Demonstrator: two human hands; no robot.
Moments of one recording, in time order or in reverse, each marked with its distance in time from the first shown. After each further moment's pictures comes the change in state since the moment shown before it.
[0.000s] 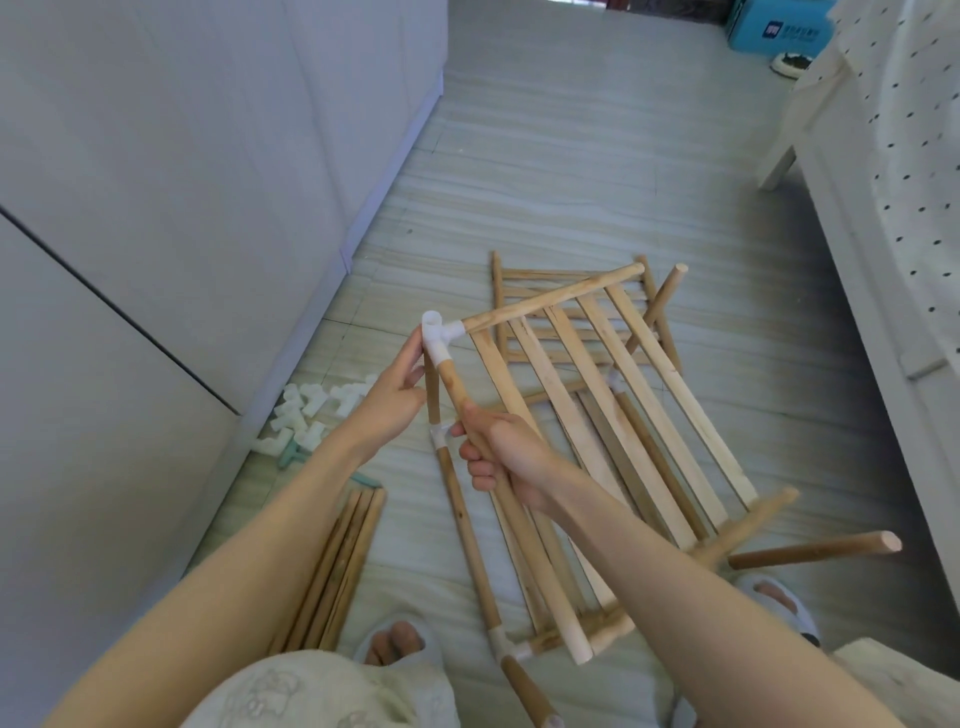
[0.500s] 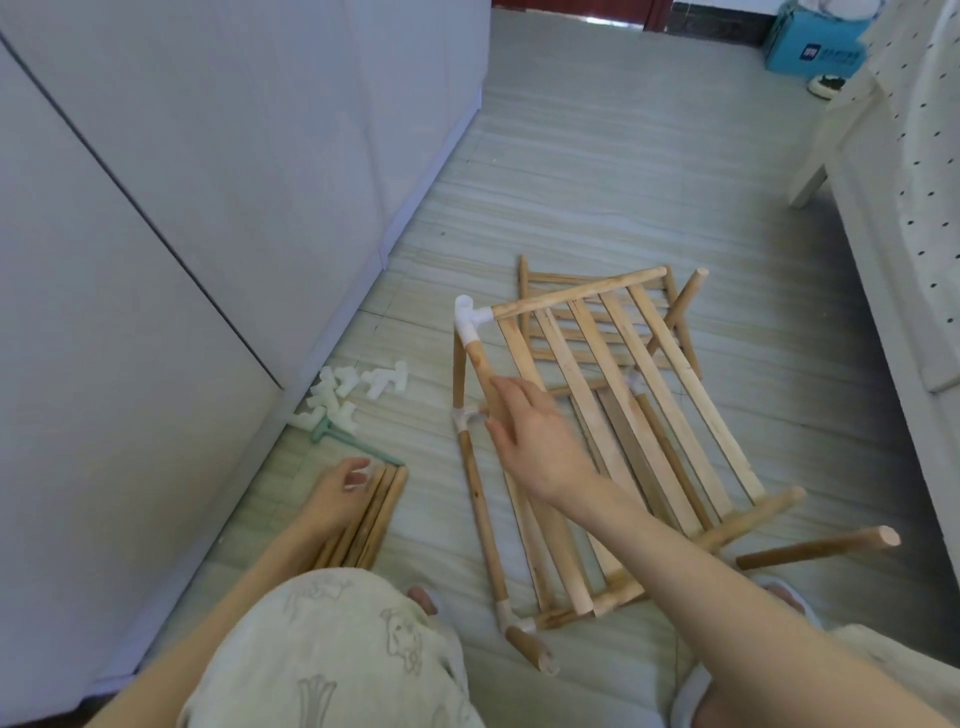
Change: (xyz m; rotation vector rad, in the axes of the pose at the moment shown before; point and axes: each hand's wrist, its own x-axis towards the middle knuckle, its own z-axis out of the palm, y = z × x) left_hand -0.107 -0.105 -0.013 0.173 0.297 -0.454; right_hand -0.026 0.024 -0.009 -1.154 0.273 -0.659
